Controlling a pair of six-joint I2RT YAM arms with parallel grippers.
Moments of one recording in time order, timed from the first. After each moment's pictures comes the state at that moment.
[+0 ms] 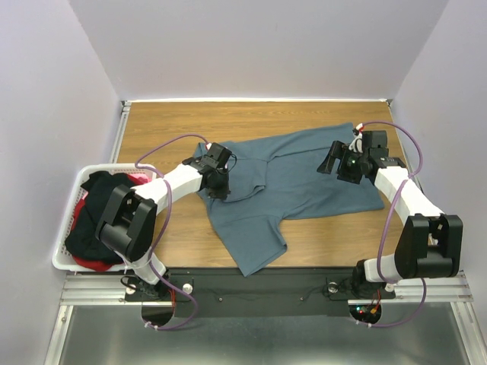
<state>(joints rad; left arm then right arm) -0.56 1.62 1.06 -0.54 -0.04 -0.55 -0.01 1.39 0.98 -0.45 -0.35 0.36</state>
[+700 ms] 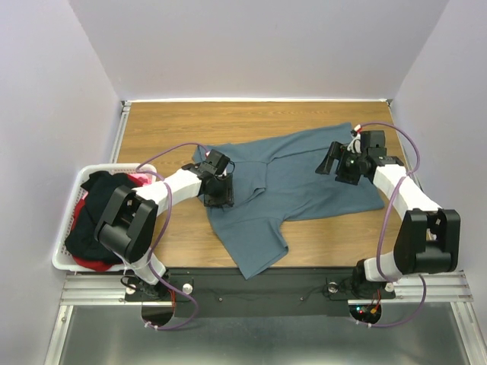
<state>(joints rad) -0.56 1.61 0.97 -0.51 0.03 -0.56 -0.01 1.42 0.98 -0.45 -0.37 0.37</state>
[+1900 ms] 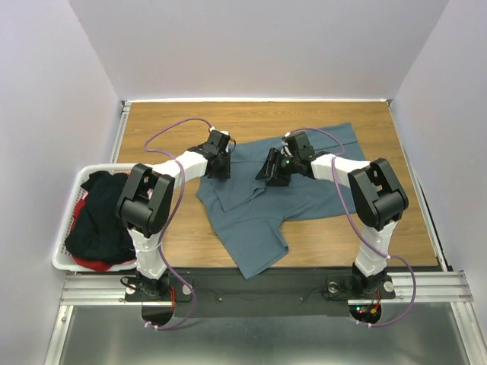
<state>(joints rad) -0.47 1.86 1.22 -0.34 -0.09 -0.37 0.44 1.91 1.18 -0.12 -0.46 0.76</state>
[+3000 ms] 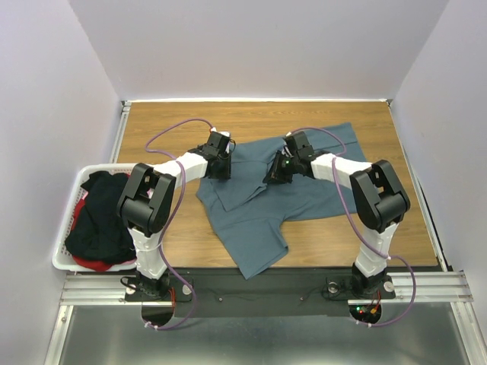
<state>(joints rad) -0.47 1.87 1.19 -0.28 -0.08 -0.35 0.46 1.90 1.18 -0.17 -0.38 0.76</state>
